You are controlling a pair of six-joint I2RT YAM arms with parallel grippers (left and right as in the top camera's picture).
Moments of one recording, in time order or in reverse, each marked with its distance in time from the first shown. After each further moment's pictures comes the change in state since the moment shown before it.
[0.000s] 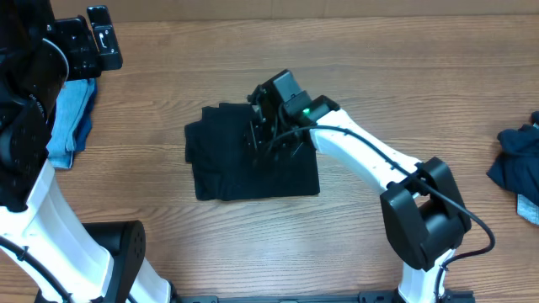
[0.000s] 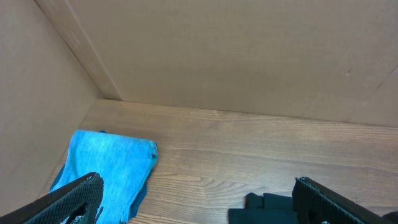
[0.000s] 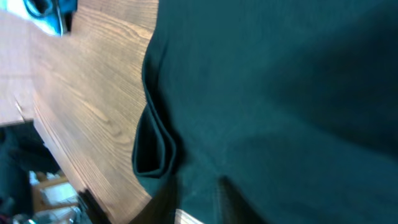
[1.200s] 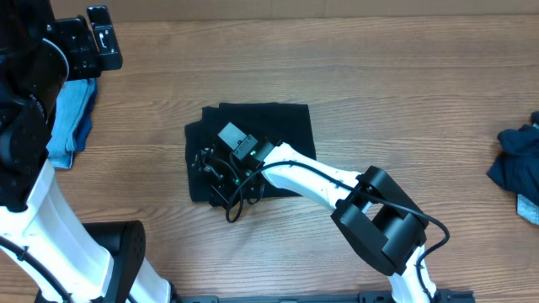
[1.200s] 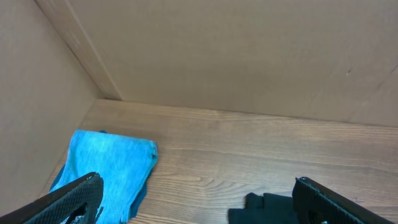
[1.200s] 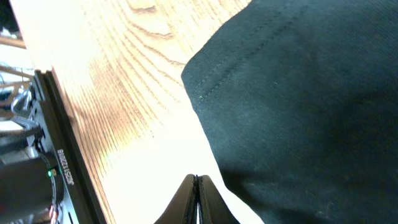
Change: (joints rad) left arm 0.000 0.000 0.000 0.000 0.000 0.000; right arm 0.253 0.122 -0.002 -0.019 -0.062 -0.367
